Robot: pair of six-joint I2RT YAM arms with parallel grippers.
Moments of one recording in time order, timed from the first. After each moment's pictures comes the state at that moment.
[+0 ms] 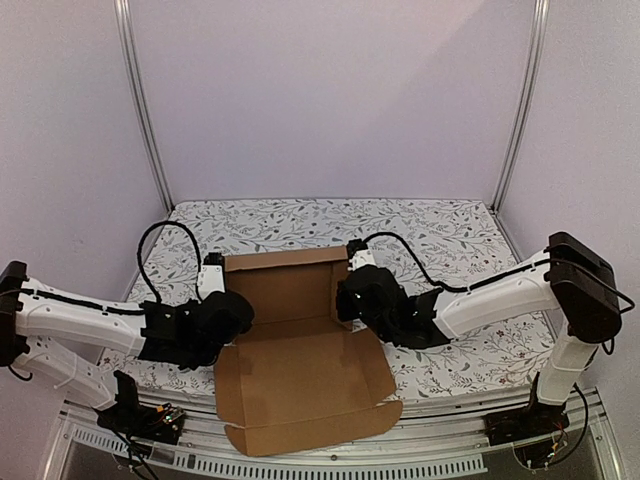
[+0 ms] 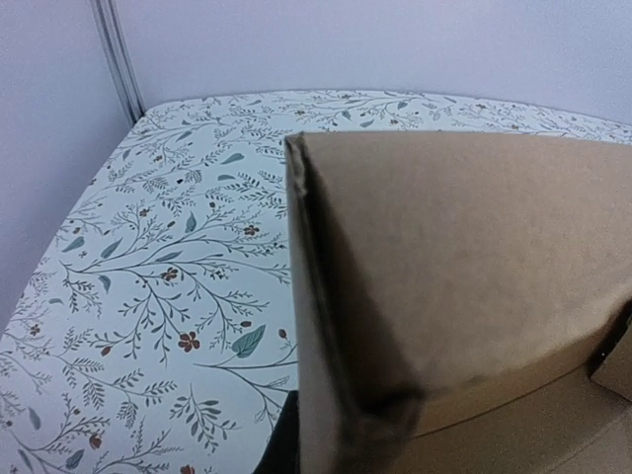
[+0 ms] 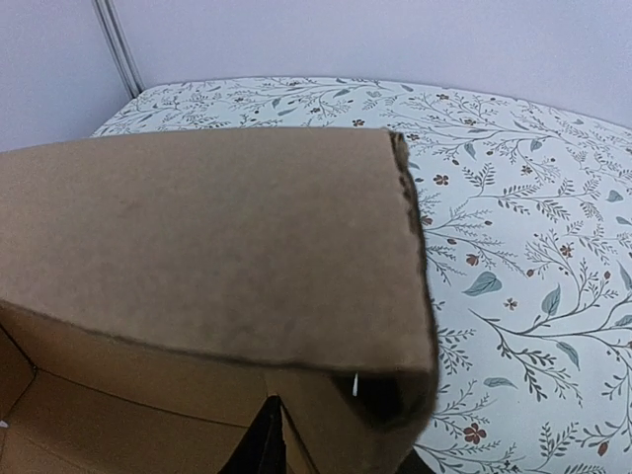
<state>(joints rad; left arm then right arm) -1.14 1.26 0.58 -0.14 -1.04 -0.73 1.13 1.79 0.97 0.30 0.65 0.51</state>
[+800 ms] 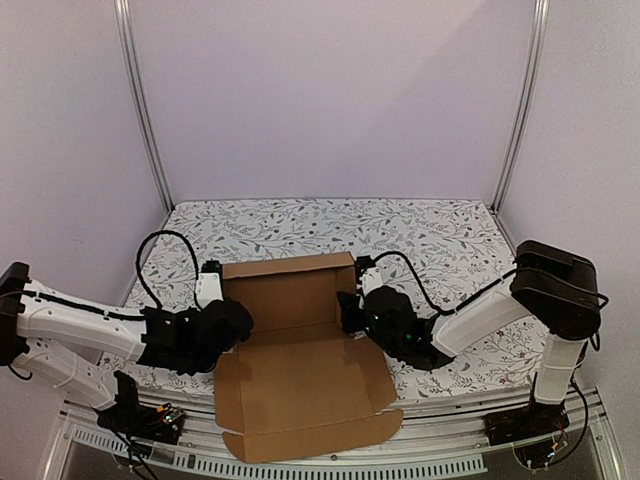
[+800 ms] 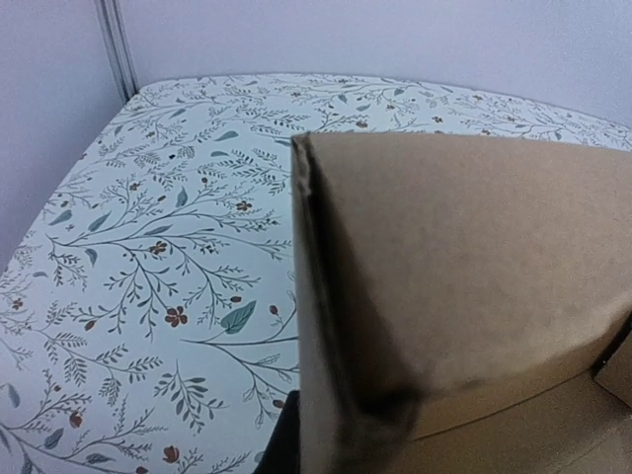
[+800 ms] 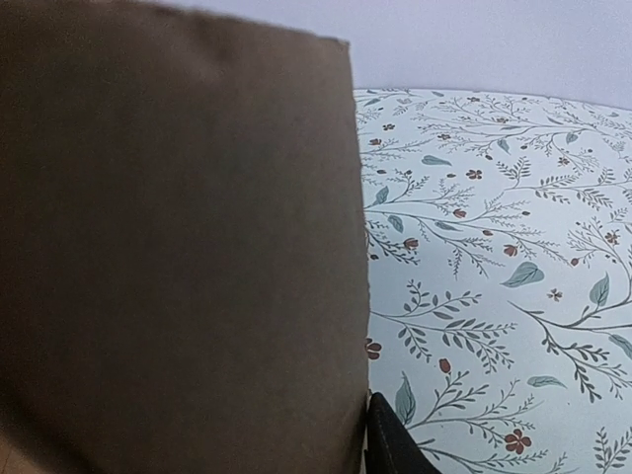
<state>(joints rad) -1.16 1.26 0.54 -0.13 -1.02 -0.81 1.11 1.89 0.79 0.75 0.57 0.47</state>
